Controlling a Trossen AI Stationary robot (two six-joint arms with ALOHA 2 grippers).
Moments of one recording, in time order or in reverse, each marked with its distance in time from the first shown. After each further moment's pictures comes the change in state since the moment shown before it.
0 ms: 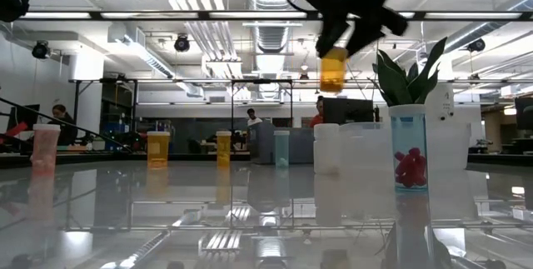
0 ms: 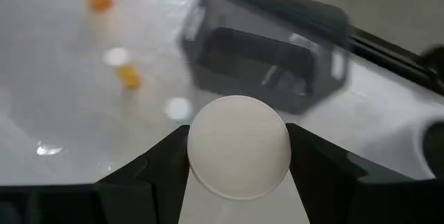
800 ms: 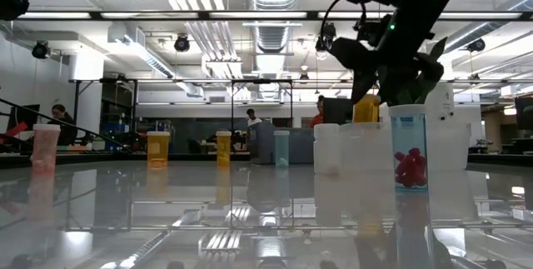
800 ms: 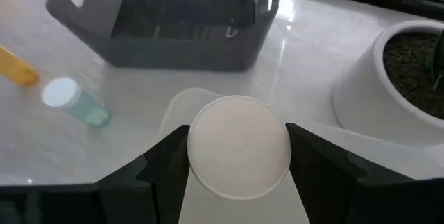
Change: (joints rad) left arm 0.000 -0.005 0.007 0.000 0.000 0.024; right arm -0.079 -0.096 -0.353 0.171 -0.011 0.177
